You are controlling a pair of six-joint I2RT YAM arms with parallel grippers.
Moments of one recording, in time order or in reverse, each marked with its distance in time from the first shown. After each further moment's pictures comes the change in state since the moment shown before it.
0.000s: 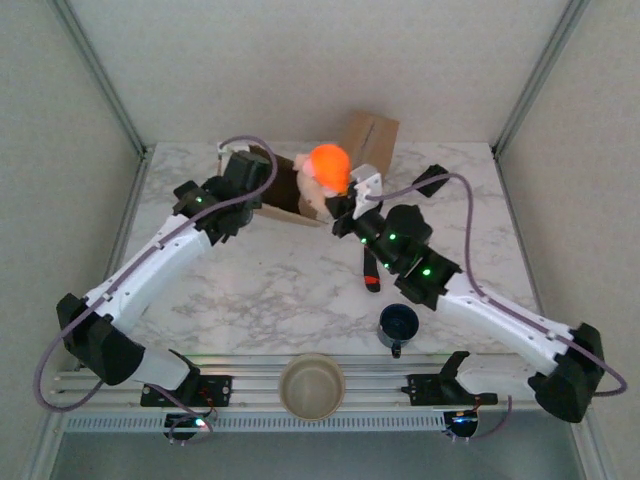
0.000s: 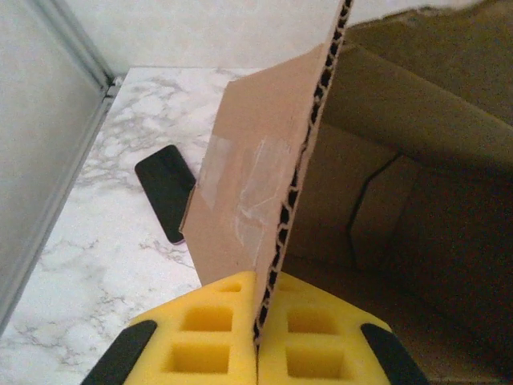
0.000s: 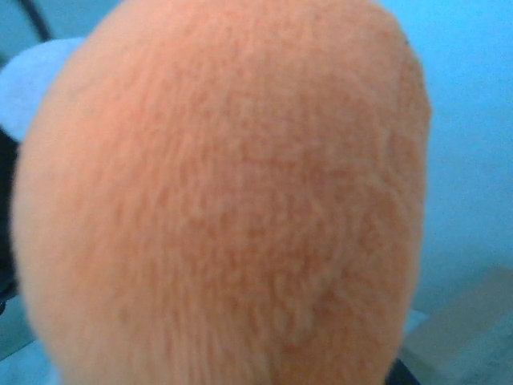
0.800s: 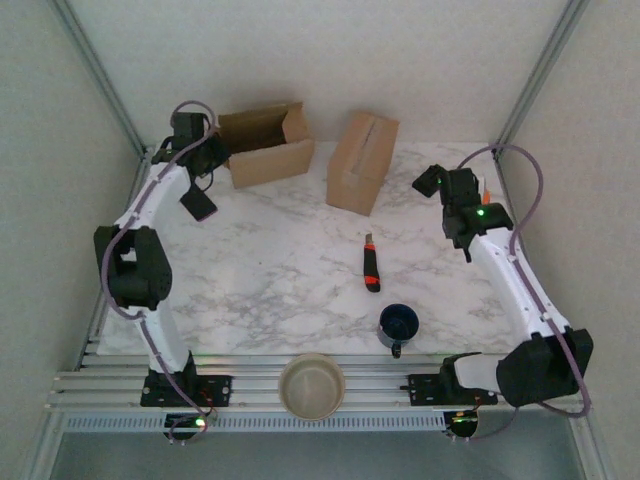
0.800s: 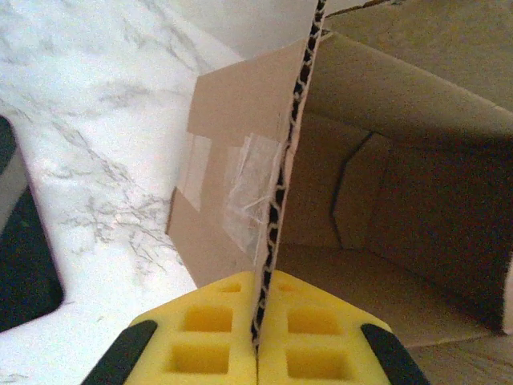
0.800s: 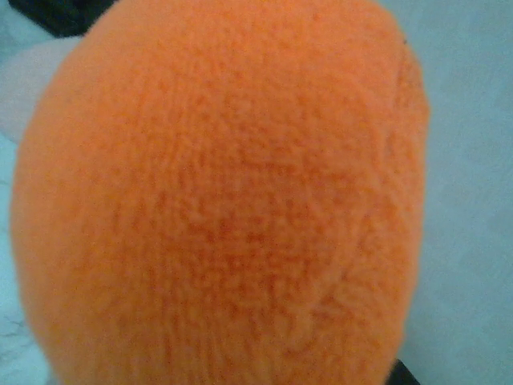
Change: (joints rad) left arm 0.477 0.484 0.245 0.275 0.718 -0.249; right arm -0.661 0.169 0.190 -1.128 0.385 0.113
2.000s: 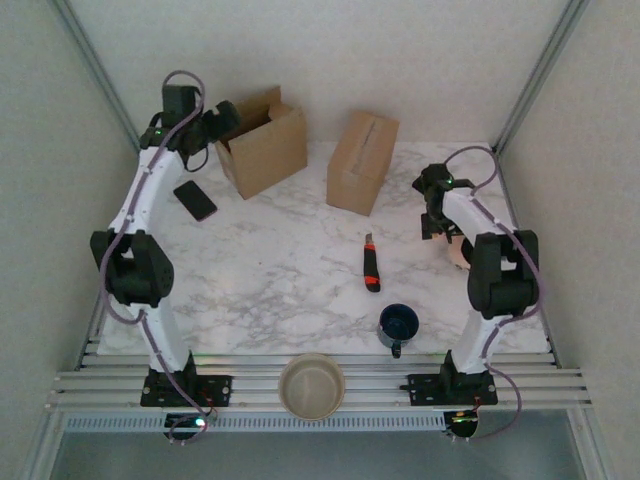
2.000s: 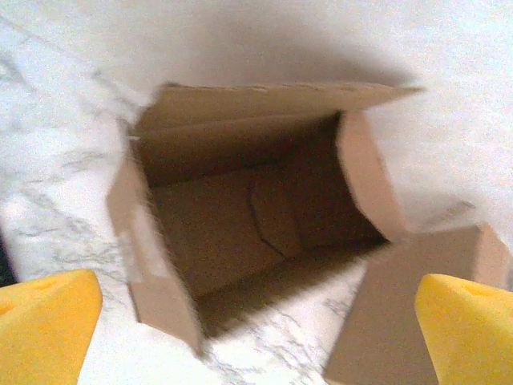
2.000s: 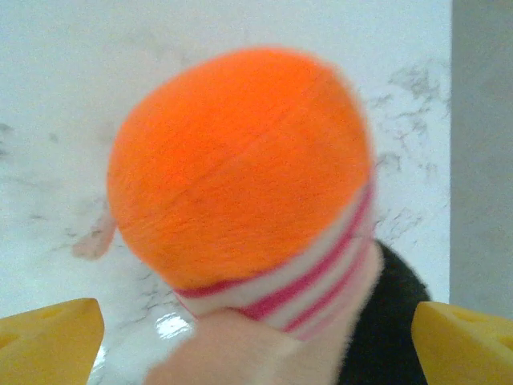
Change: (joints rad) left arm -0.040 -0.018 0.257 -0.144 0.011 0.058; right arm -0.094 0.488 0.145 0.050 -0.148 0.003
